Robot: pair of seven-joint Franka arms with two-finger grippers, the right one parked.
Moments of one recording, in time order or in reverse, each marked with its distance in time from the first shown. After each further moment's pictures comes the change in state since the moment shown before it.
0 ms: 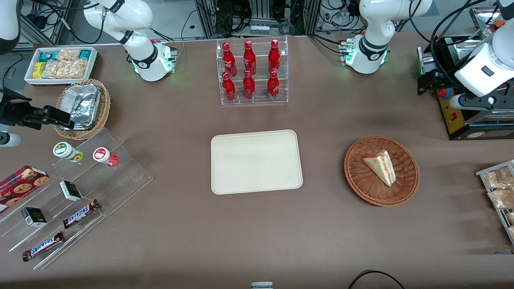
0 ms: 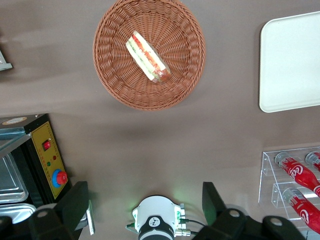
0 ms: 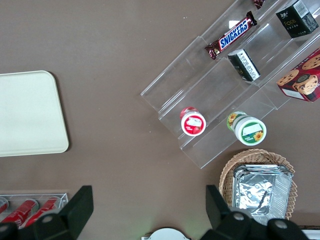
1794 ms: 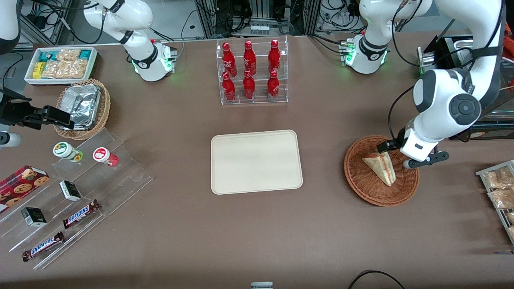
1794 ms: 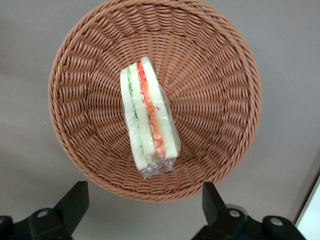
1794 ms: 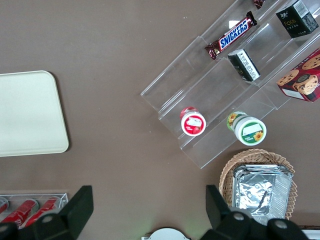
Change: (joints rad) arm -0.002 0.163 -0.004 -0.554 0.004 0.820 -0.439
